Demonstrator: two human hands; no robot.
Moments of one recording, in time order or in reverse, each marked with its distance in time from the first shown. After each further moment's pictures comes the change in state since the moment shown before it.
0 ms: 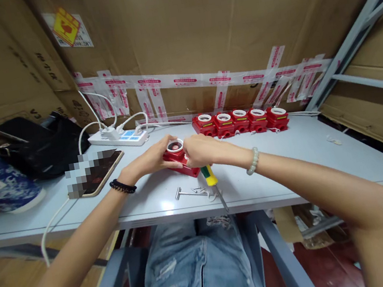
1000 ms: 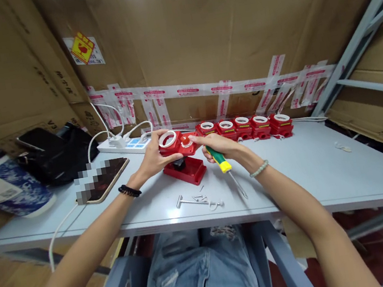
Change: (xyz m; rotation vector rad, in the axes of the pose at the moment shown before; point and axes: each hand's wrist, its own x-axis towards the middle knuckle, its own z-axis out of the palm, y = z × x) left_hand 0.015 0.000 0.006 -0.026 0.557 0.061; right_hand 0.020 0.068 0.032 1.426 0.066 0.090
